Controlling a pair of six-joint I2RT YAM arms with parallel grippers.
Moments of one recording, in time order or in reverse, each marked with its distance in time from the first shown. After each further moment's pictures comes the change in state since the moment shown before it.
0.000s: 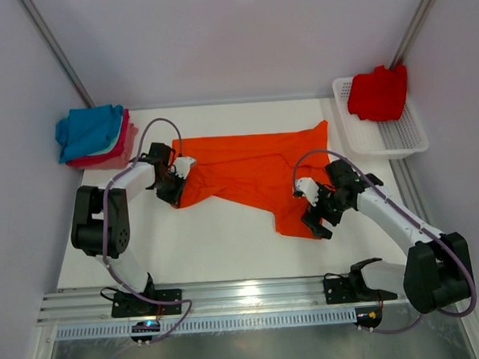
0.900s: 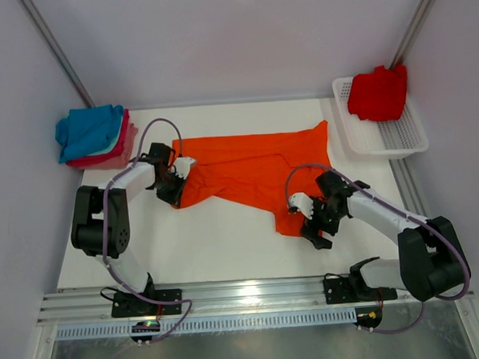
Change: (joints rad) left arm 0.000 0.000 0.000 -0.005 0.003 0.000; right arm 0.063 0.068 -0.110 0.056 0.049 -0.064
